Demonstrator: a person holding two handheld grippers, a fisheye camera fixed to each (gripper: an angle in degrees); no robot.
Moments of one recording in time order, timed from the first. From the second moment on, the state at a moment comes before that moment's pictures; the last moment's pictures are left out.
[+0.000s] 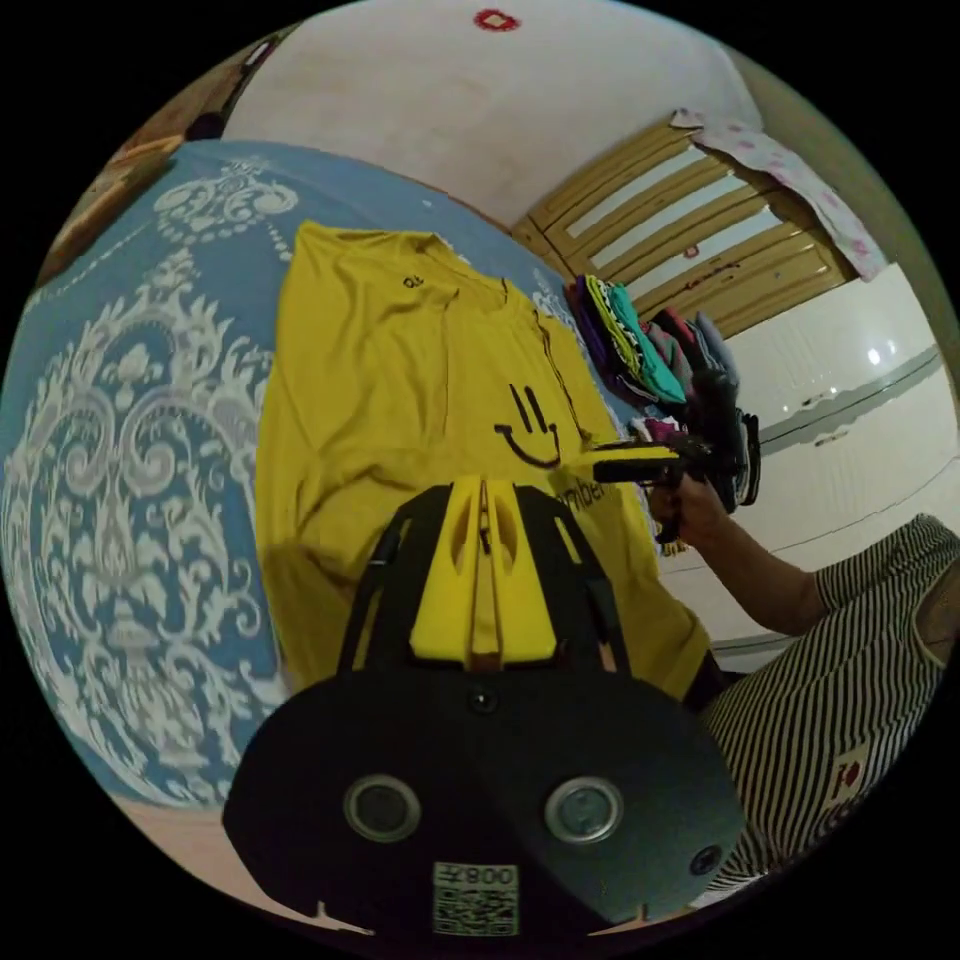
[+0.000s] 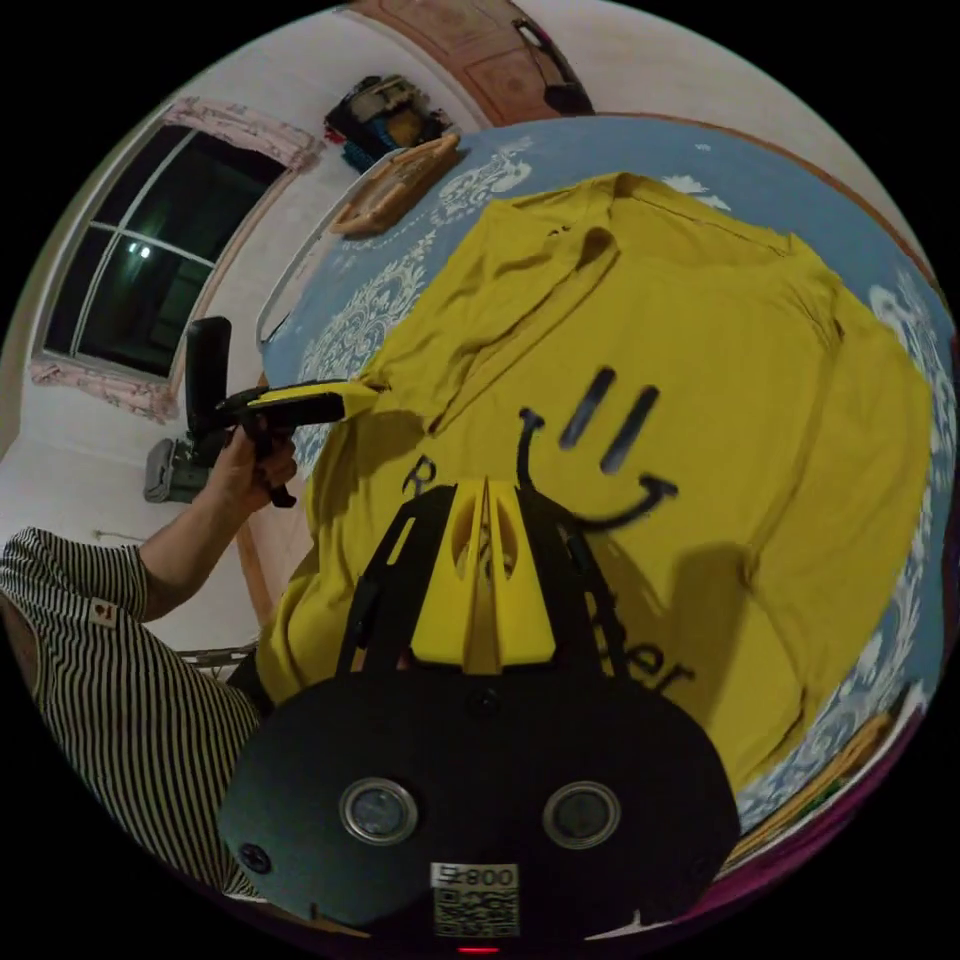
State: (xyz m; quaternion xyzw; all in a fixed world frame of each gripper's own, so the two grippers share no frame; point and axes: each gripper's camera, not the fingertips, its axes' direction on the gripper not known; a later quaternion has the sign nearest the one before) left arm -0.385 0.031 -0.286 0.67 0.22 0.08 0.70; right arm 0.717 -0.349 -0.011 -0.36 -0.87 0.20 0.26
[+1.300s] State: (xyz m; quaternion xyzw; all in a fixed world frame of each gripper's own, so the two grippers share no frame) left arm -0.179 -0.297 -0.508 0.63 0.26 0.18 0.71; right arm 0.899 -0.290 -0.072 -0.35 -0.78 0.12 0.50
